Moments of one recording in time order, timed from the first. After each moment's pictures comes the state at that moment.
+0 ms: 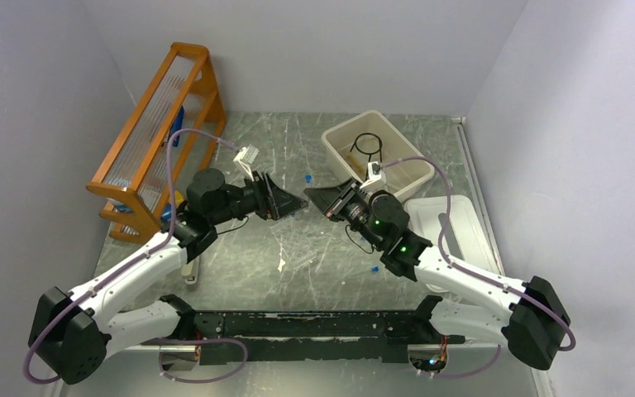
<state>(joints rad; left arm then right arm) -0.61 1.05 0.71 0.23 0.49 -0.81 0.85 1.05 0.60 0.45 0.15 0.98</state>
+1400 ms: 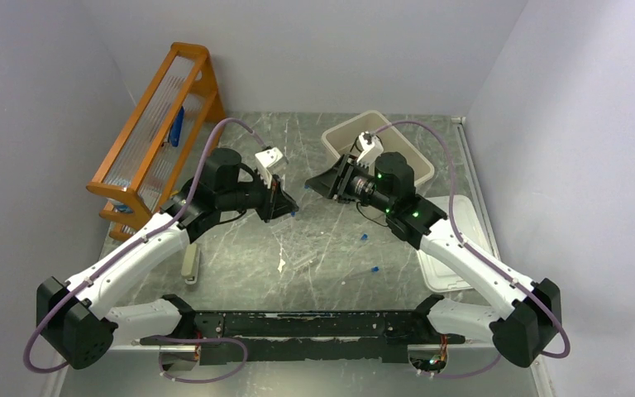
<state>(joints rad) -0.64 1.15 0.98 -0.25 0.53 -0.12 0.66 1.13 0.94 -0.02 -0.23 0.82</state>
